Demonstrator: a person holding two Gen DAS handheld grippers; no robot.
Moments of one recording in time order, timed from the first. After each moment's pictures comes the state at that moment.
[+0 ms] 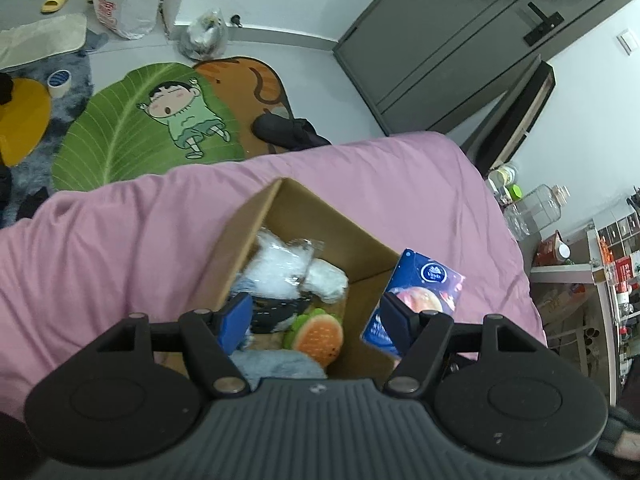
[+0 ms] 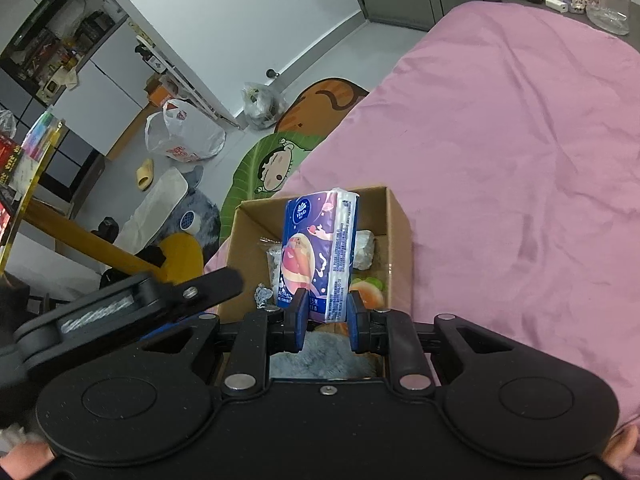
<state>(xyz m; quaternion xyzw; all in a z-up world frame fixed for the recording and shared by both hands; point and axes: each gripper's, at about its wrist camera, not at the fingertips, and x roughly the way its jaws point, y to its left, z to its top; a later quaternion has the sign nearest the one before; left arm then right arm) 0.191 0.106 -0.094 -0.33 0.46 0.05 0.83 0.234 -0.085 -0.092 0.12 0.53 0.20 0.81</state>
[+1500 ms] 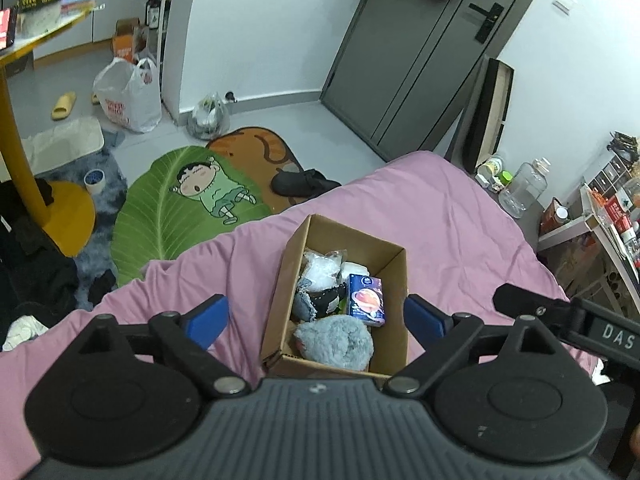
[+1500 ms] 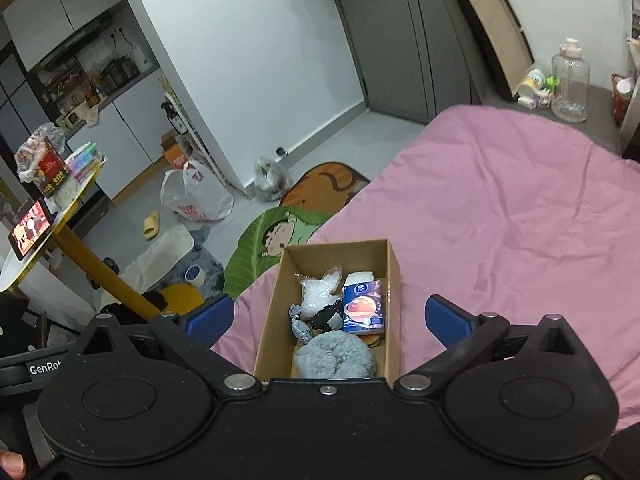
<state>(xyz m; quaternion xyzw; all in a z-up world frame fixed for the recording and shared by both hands) 0.081 0.107 0.013 -0.19 0.41 0.05 0.89 0.135 -0.101 0.008 0.10 0.41 0.17 0.89</state>
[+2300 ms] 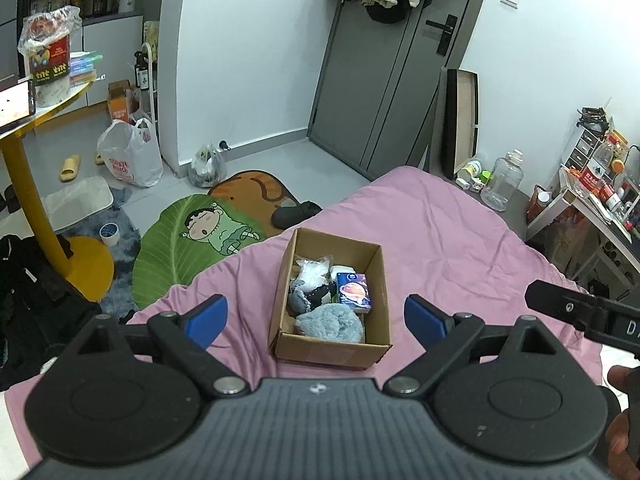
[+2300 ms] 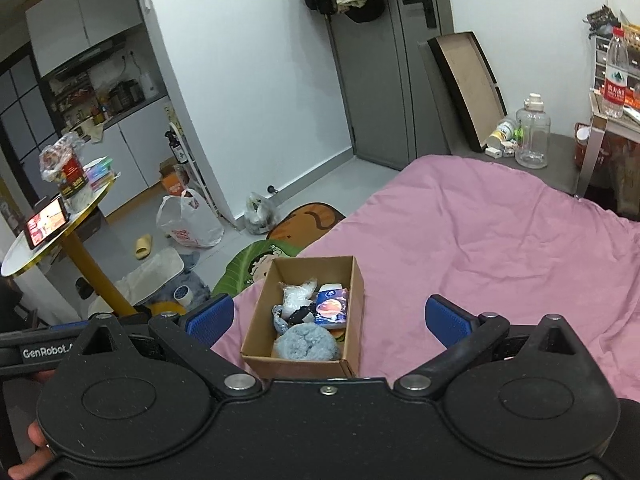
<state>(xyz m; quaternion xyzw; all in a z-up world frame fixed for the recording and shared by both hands) 0.001 0.060 0.059 -0.12 0.36 0.05 0.92 0.048 -0.141 0.044 0.07 0.34 0.16 0.92</state>
